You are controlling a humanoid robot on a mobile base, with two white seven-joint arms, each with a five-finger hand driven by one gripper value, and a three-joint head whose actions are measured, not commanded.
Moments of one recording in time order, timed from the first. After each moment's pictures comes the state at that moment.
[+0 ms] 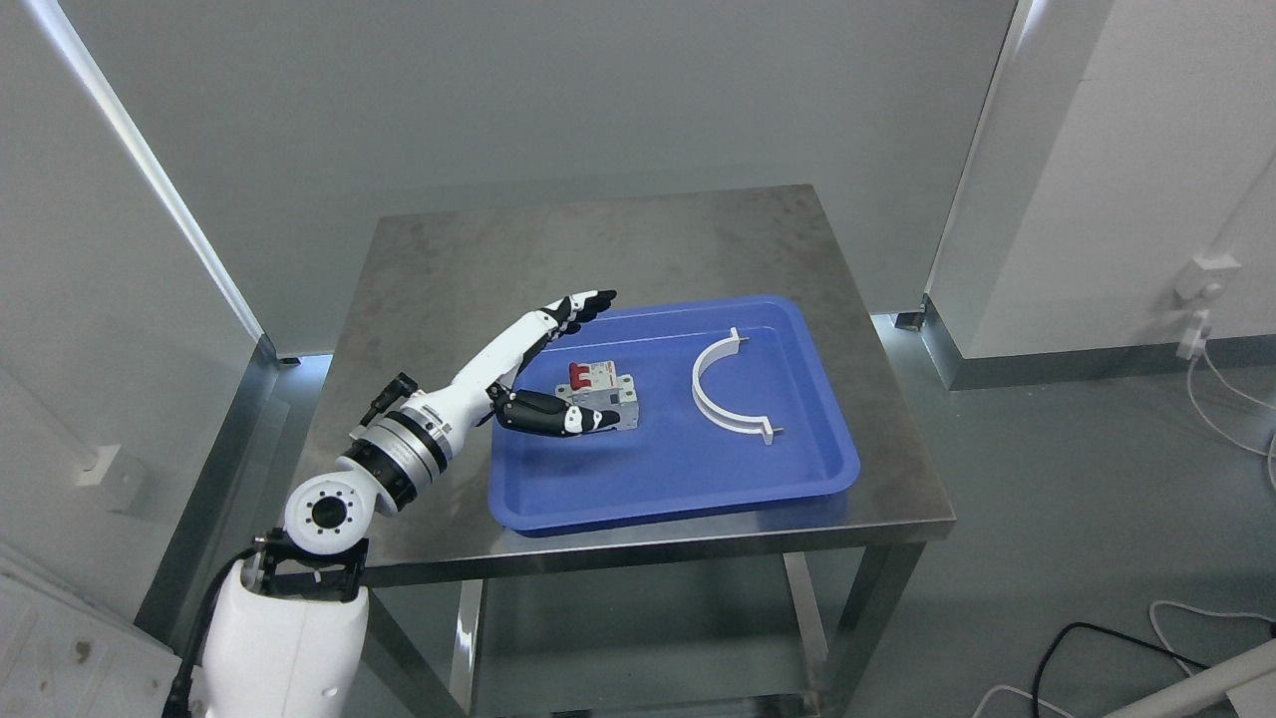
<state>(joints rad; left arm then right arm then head) -0.64 0.10 -0.11 -1.53 -0.34 0.12 -0.67 0.04 0.00 -0.04 -0.16 -0.04 0.05 0.00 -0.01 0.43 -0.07</state>
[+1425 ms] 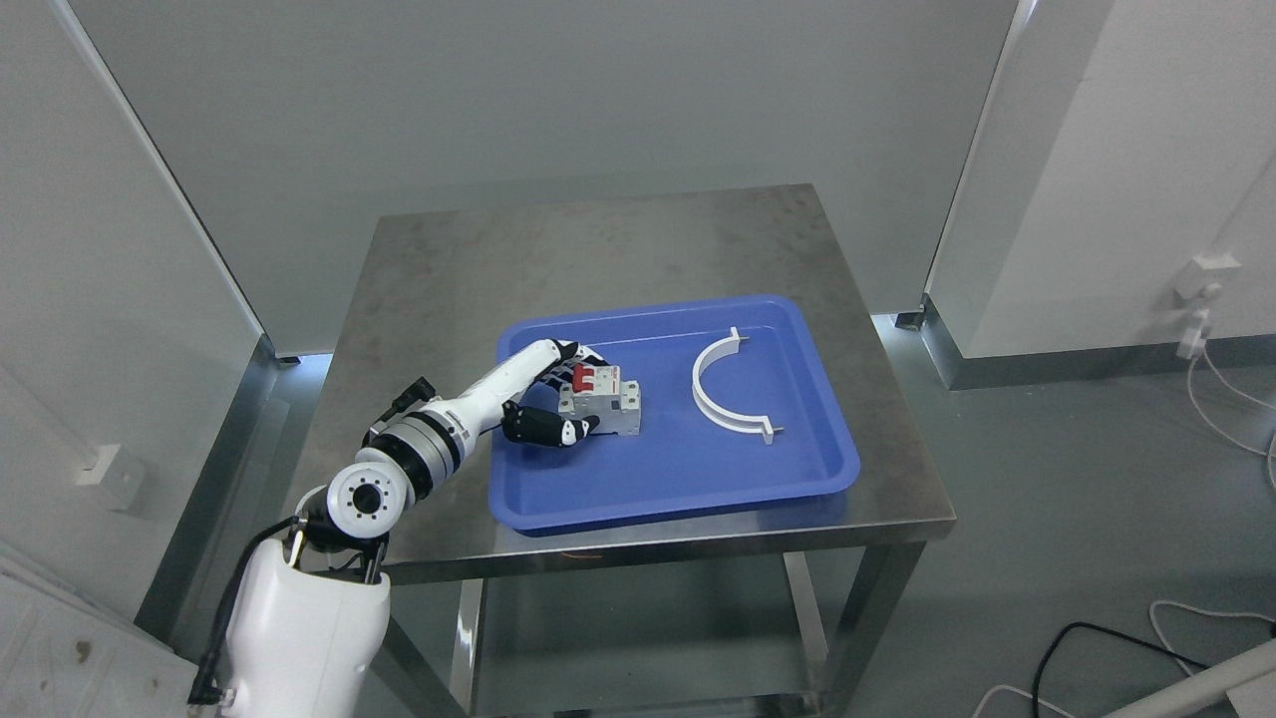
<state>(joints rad) -0.68 0.07 -0.10 -1.41 -0.57 0.06 -0.69 0.04 0.00 -0.04 -0.16 -0.04 0.05 0.00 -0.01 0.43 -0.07</state>
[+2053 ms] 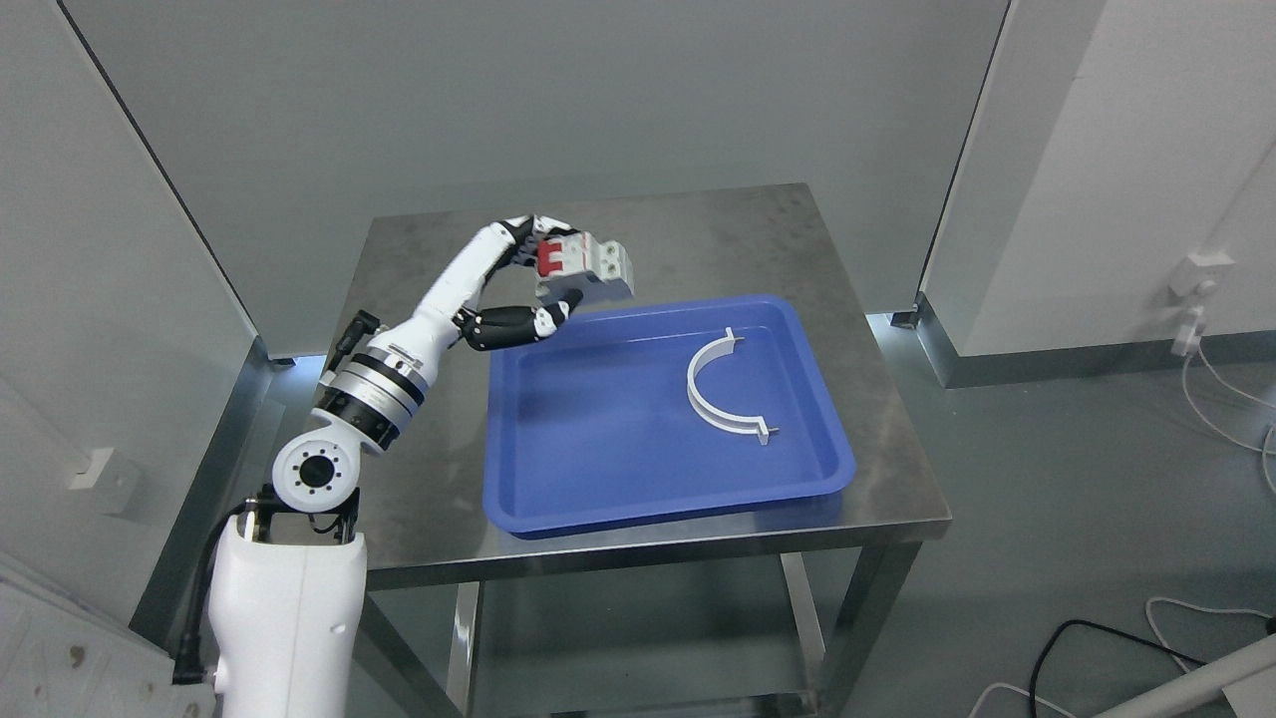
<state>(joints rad) -0.73 0.02 0.05 -1.41 -0.34 -0.17 -0.43 0.04 0.00 -0.04 -0.16 -0.04 0.05 0.00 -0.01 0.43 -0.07</state>
